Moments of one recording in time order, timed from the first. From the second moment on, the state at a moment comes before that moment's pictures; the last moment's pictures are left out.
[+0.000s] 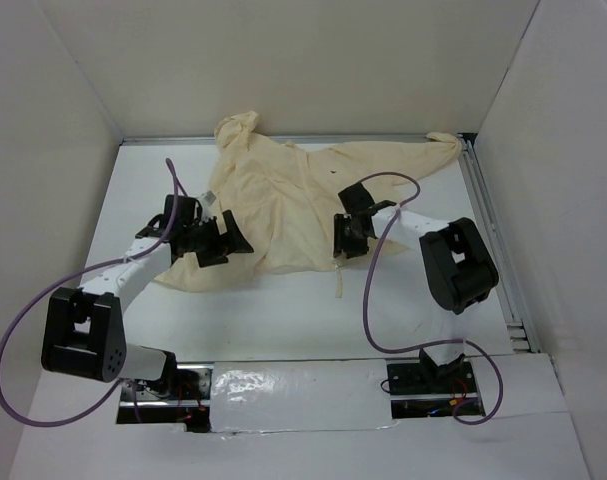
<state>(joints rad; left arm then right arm) -0.14 1.37 0.84 -0.38 0.46 -0.53 0.44 1.81 1.13 -0.45 -0.03 0.48</state>
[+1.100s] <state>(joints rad) -0.45 1.37 0.80 -0.04 0.78 -0.38 0.48 1.26 0.82 -0.05 -0.40 0.59</state>
